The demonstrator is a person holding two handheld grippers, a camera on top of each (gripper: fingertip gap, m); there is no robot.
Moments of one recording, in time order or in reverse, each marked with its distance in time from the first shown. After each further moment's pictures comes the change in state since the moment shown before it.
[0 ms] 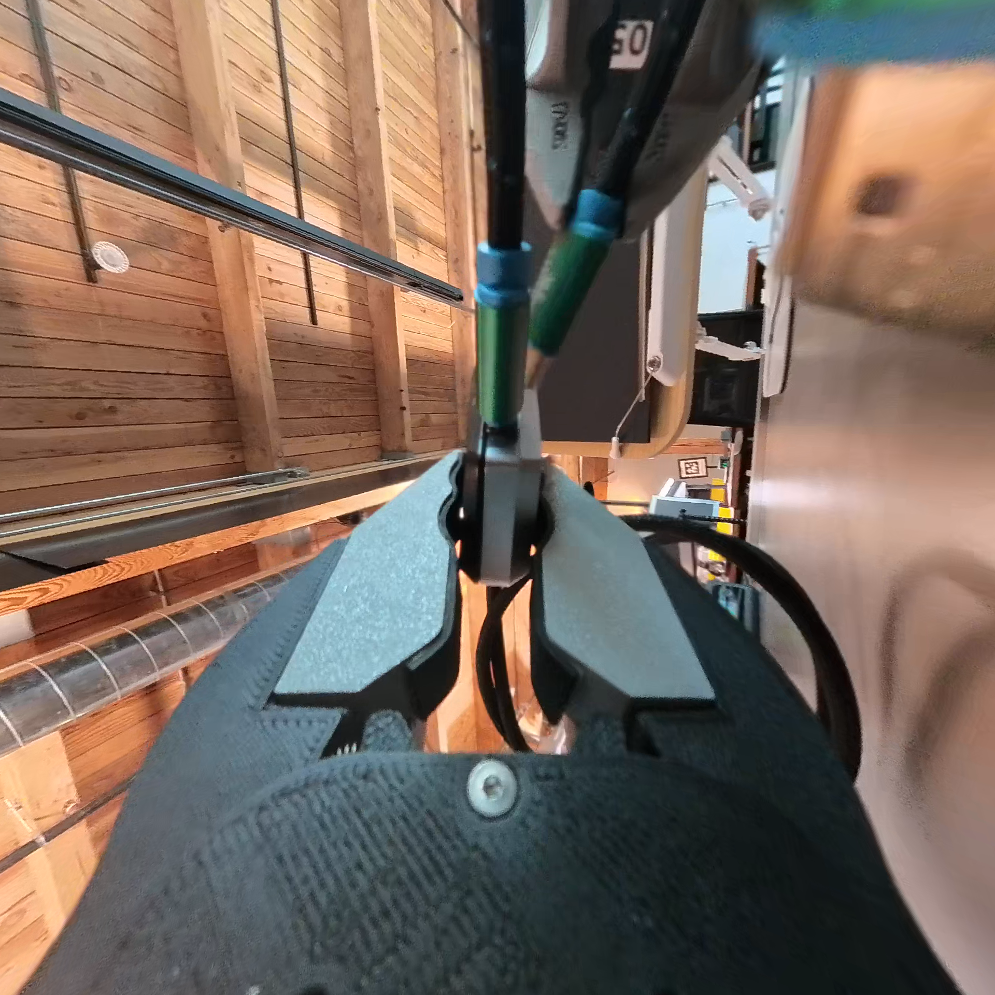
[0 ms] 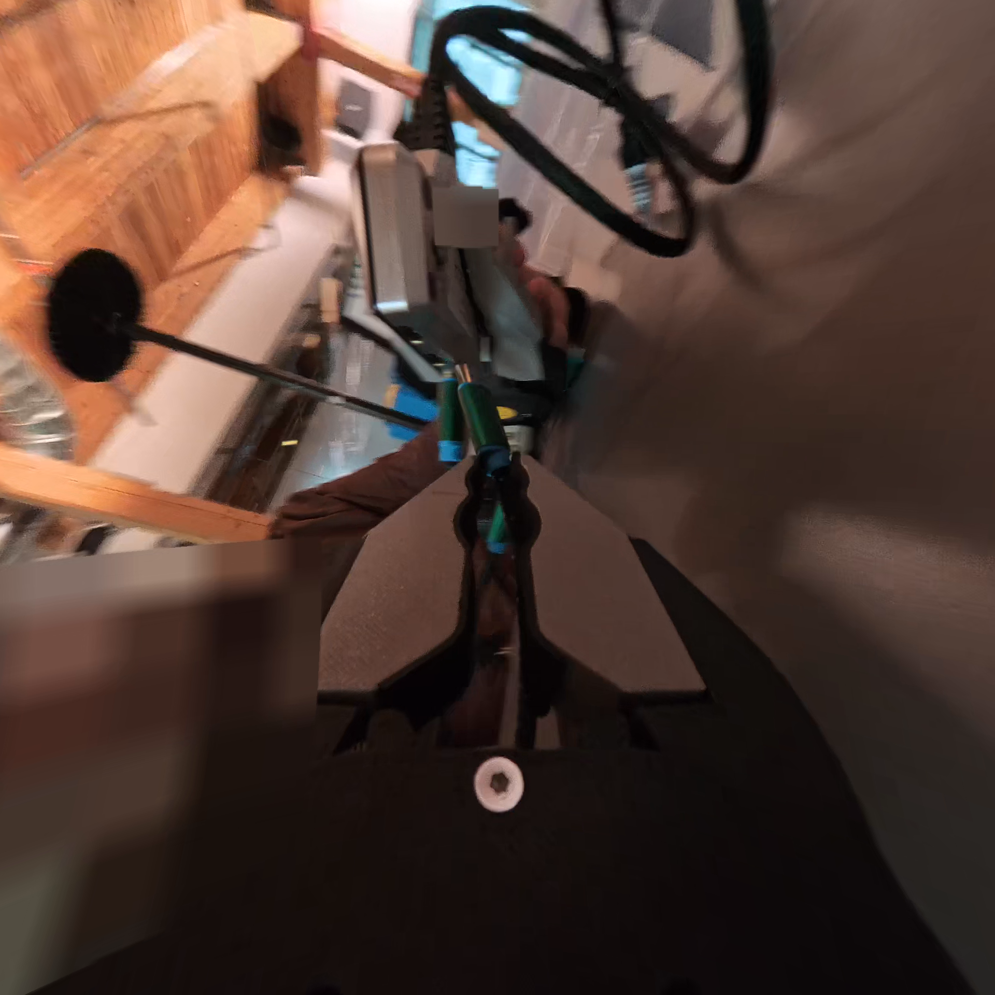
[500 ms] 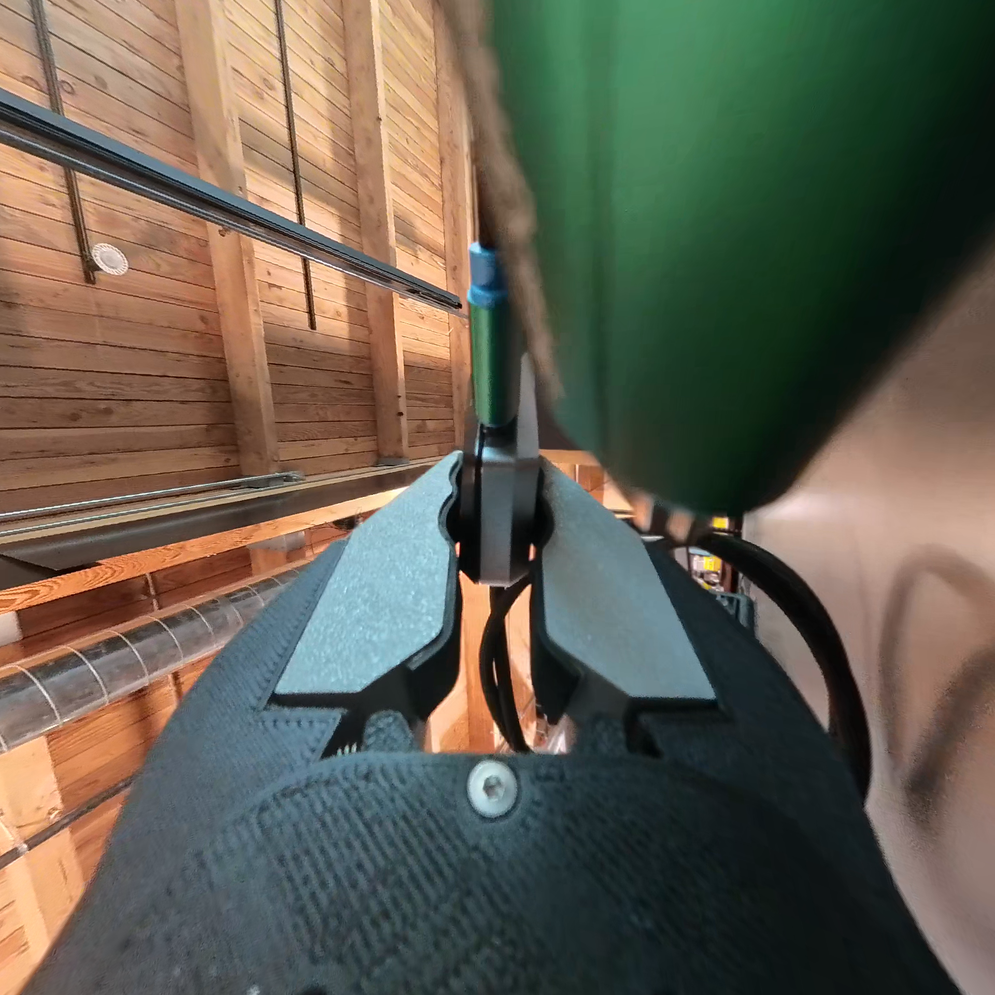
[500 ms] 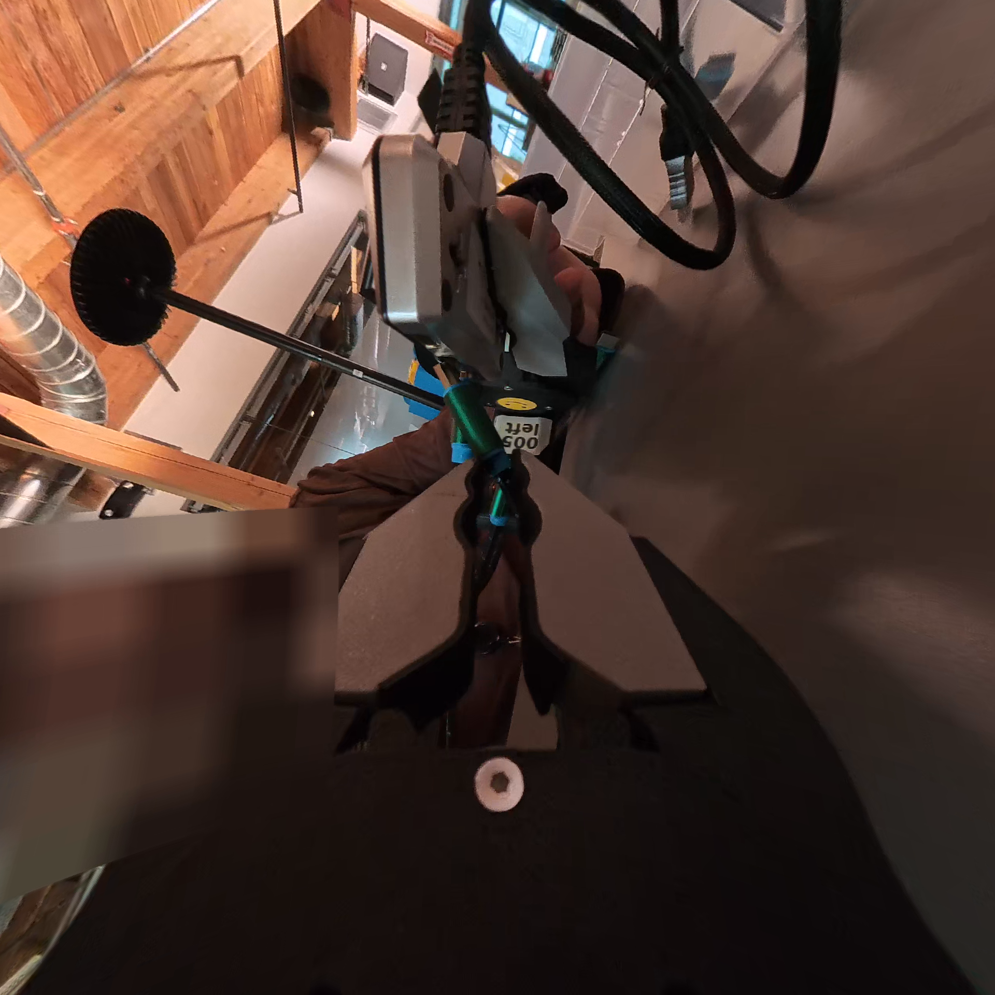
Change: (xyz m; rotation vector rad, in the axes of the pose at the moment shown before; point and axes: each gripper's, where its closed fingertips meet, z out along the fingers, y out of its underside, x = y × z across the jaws) left arm -0.002 -0.004 -0.001 0.017 -0.001 -0.016; right arm -0.006 0.006 0.006 -0.046 -0.047 -0.031
